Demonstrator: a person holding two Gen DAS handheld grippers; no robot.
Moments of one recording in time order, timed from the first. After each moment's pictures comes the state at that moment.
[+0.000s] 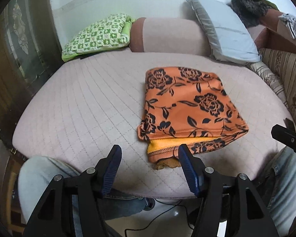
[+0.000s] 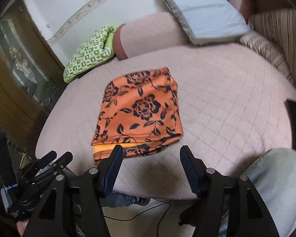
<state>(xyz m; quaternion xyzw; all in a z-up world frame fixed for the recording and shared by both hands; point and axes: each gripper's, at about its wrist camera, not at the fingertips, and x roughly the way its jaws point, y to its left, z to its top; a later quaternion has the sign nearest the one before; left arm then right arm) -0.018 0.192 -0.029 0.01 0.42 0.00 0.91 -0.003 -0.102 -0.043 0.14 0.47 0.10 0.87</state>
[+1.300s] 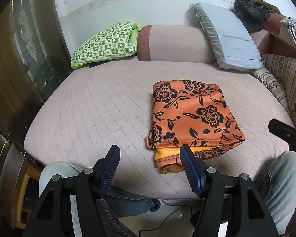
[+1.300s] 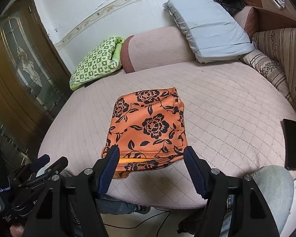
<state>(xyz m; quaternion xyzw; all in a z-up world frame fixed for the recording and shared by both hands) -0.027 0.194 0.013 0.02 0.42 0.01 0.91 0.003 -0.094 -0.007 0.13 0.43 0.10 0.89</state>
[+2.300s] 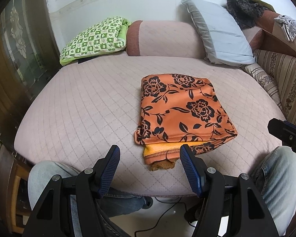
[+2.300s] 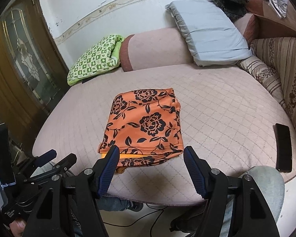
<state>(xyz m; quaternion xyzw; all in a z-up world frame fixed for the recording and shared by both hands) -0.024 0.195 0.005 0.01 0.43 -0.02 0.90 -0.005 -0.088 0.001 0.09 0.44 0.10 0.89</state>
